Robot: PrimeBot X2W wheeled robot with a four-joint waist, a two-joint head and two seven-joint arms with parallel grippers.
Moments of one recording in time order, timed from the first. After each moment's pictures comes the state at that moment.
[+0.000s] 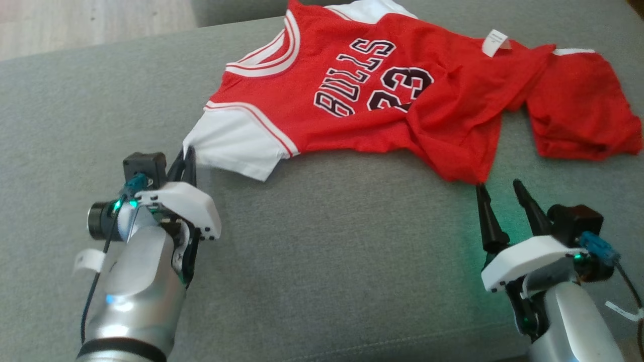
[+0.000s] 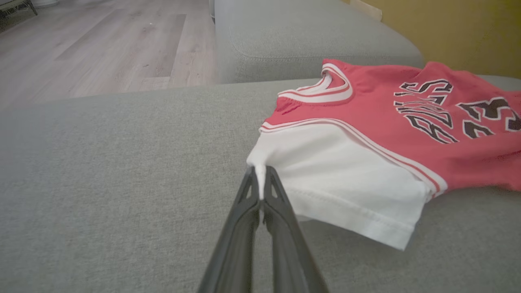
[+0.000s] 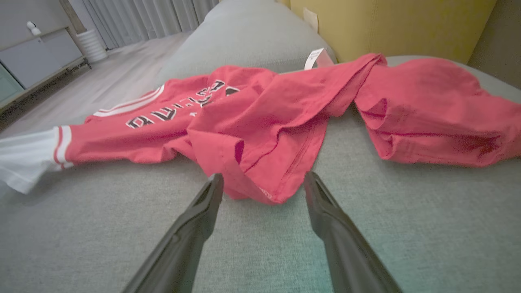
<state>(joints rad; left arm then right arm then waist) -0.59 0.06 -0.24 0.93 -0.22 0.02 -0.25 -0.17 -0.05 0.02 0.35 0.18 0.13 -0.04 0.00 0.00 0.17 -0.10</state>
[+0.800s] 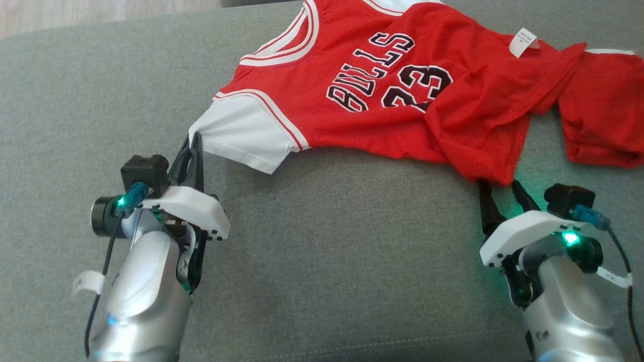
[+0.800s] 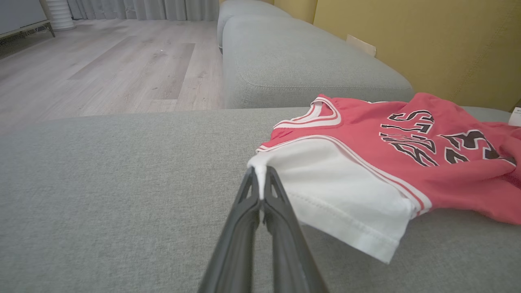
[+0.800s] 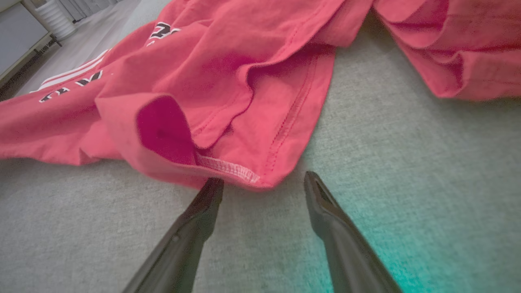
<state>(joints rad) -0.47 0.06 -0.23 0.64 -0.20 0.03 -0.25 -0.39 -0.05 -0.03 0.75 0.23 0.13 -0.04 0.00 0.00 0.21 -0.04</state>
